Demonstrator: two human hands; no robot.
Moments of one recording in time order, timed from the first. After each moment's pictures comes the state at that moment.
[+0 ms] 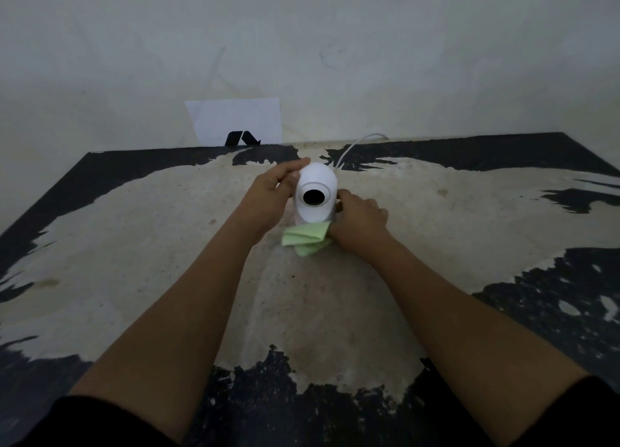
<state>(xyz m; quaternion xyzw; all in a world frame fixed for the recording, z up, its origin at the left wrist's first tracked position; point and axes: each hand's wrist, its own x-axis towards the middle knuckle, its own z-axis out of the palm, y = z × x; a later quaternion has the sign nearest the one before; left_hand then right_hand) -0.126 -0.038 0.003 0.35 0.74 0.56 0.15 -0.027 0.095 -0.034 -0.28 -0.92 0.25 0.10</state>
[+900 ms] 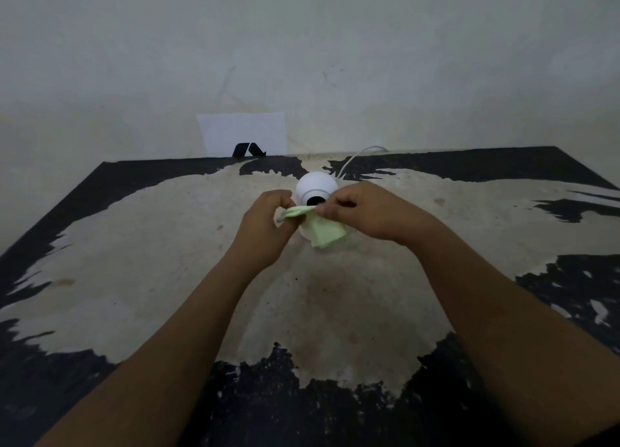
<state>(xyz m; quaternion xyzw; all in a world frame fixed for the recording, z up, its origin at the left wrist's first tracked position) -0.084 -0.074 0.004 0.35 0.82 0.45 -0.01 0.020 0.084 0.052 -0.08 -0.92 0.38 0.07</state>
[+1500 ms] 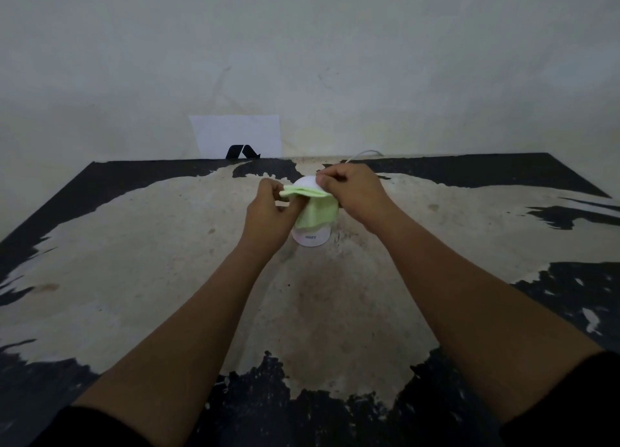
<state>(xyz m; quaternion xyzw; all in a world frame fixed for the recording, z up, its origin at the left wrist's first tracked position) -0.103 -0.037 -0.004 0.26 0.80 0.54 0.01 -0.036 0.108 0.029 -0.17 -0.83 0.49 0.22</state>
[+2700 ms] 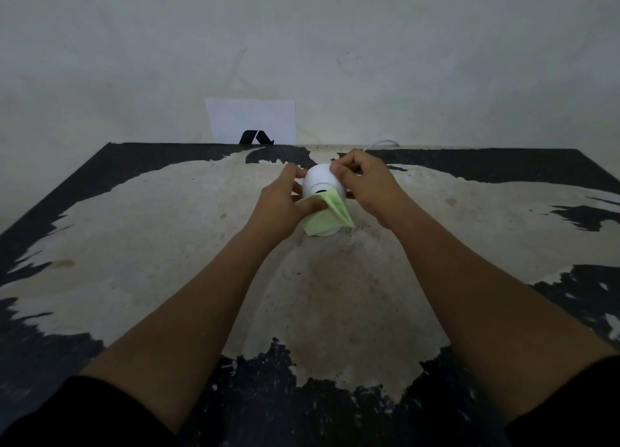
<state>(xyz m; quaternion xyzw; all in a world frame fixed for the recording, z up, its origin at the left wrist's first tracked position) -0.110 -0.044 0.000 0.33 0.82 0.47 0.05 -0.044 0.113 0.015 -0.14 -0.81 0.53 0.22</state>
